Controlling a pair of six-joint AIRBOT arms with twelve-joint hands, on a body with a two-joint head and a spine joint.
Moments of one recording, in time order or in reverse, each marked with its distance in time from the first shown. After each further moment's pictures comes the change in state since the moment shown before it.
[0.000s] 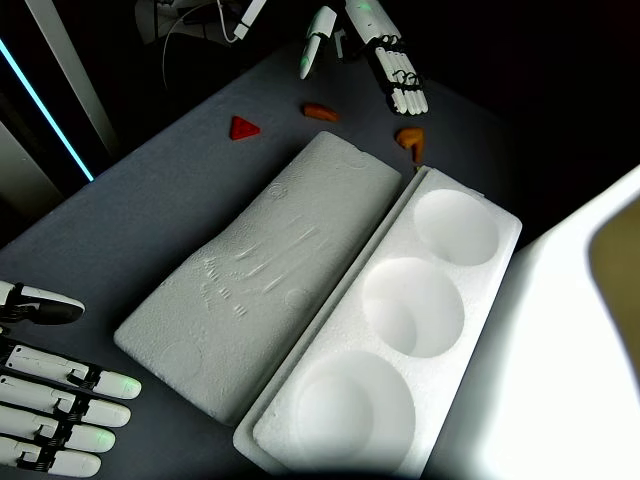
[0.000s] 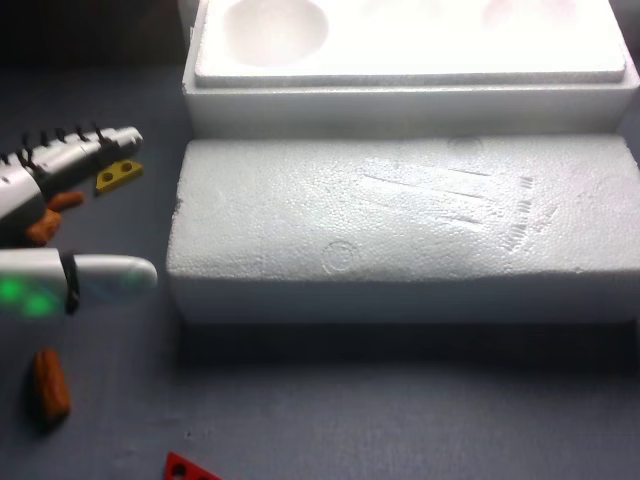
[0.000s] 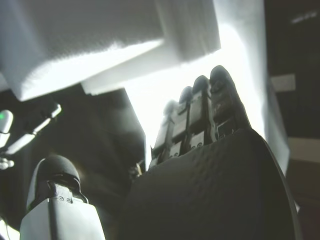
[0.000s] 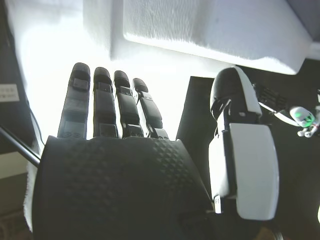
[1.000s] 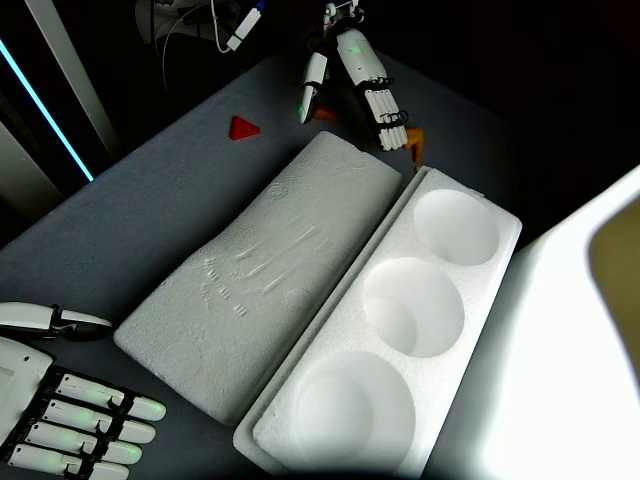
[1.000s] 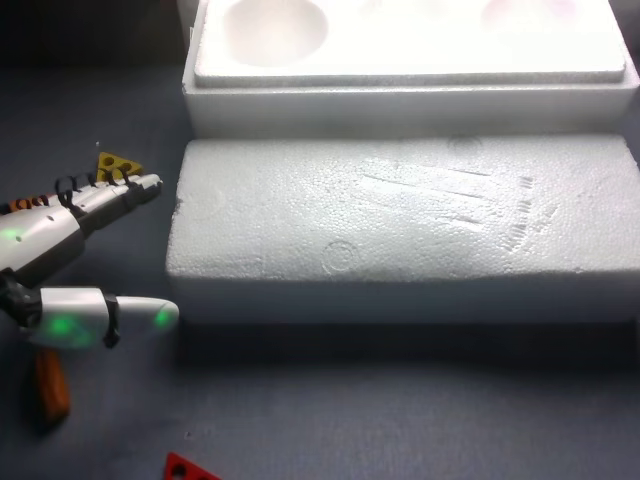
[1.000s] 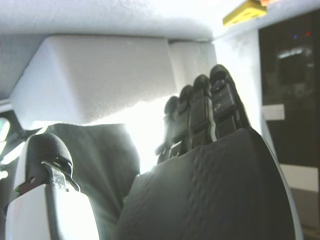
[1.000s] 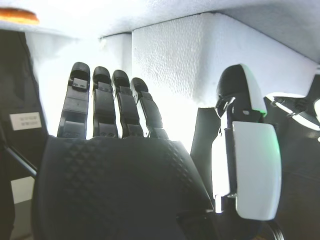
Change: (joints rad) left arm -0.006 -0.121 0.055 -0.093 0.073 0.064; right arm 0.074 -0.130 0.119 0.064 -0.148 -0.005
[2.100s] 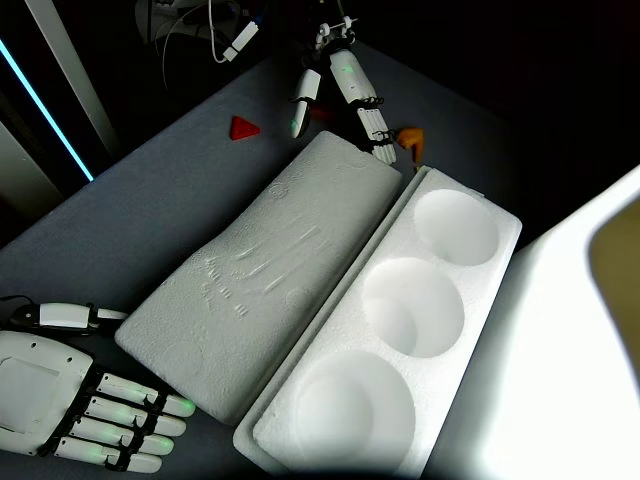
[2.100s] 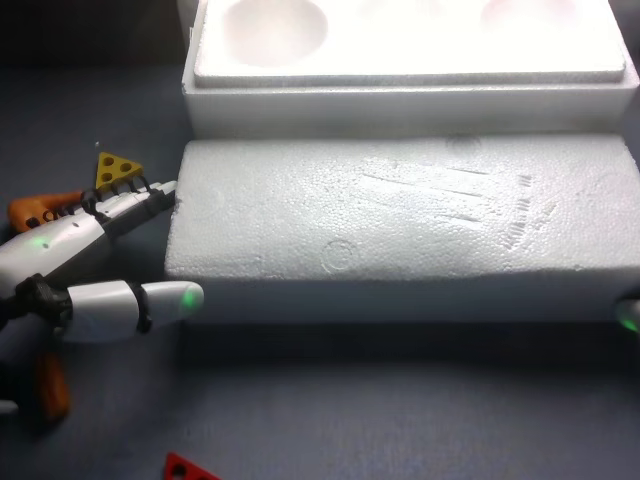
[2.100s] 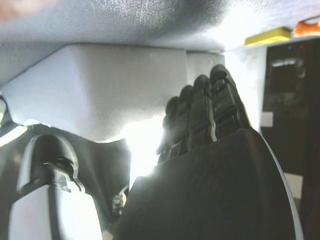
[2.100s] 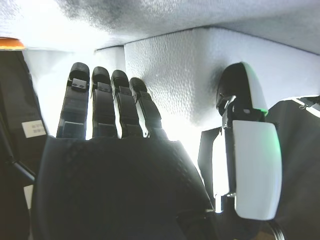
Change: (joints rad) left arm -0.008 -0.073 0.023 -0.029 -0.036 -0.051; right arm 0.074 -0.066 0.050 0.019 -0.034 0.019
